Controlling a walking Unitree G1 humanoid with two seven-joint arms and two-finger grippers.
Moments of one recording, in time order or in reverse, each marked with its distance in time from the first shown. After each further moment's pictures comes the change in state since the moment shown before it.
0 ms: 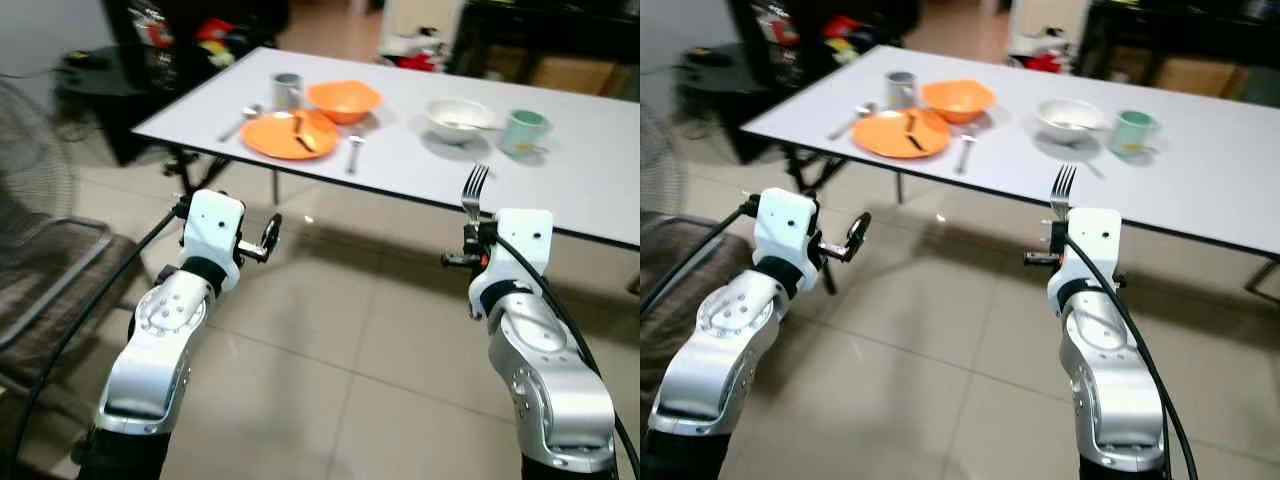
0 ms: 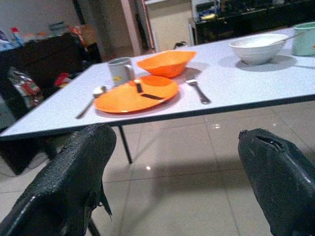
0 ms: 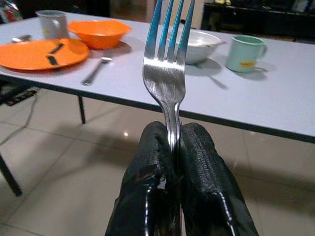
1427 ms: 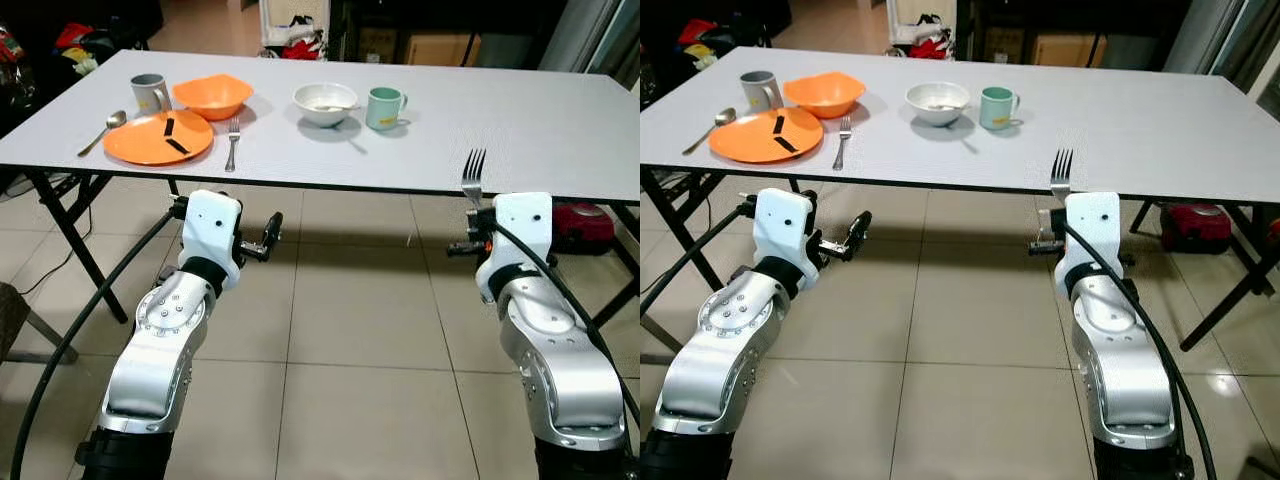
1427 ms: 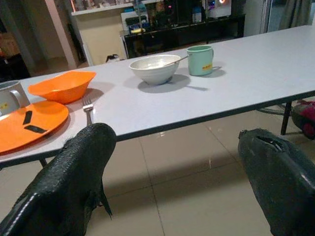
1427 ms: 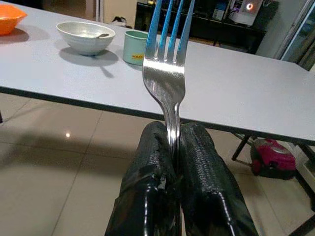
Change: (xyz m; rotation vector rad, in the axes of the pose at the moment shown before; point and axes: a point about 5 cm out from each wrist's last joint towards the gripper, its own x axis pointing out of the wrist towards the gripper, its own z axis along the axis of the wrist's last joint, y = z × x) left arm 0.001 0.000 -0.001 -0.045 -0.007 -0.002; right arm 0.010 -0.007 0.013 -0.117 -0.044 0.032
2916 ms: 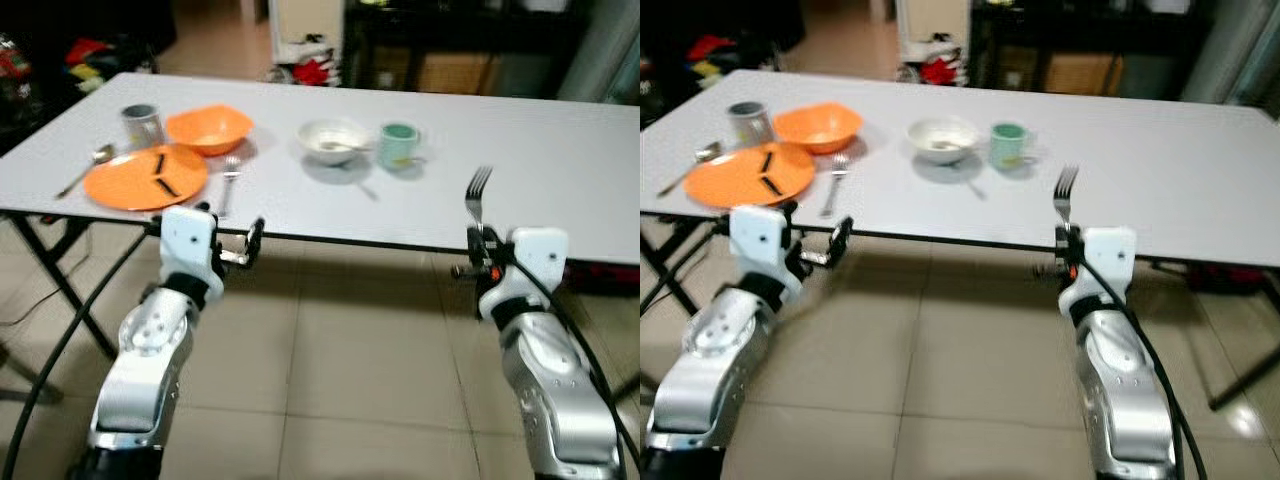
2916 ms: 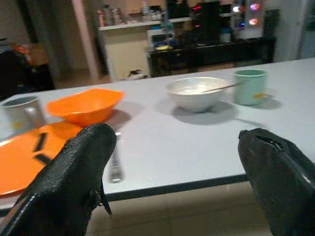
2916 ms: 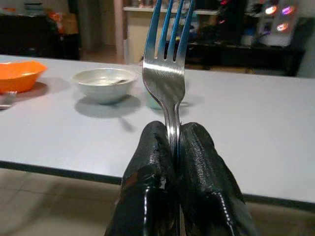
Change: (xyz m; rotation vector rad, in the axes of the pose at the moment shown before) left arm -0.013 0.017 -0.018 -0.037 -0.049 0.059; right arm -0.009 0.005 -0.033 0.150 -0.108 0.100
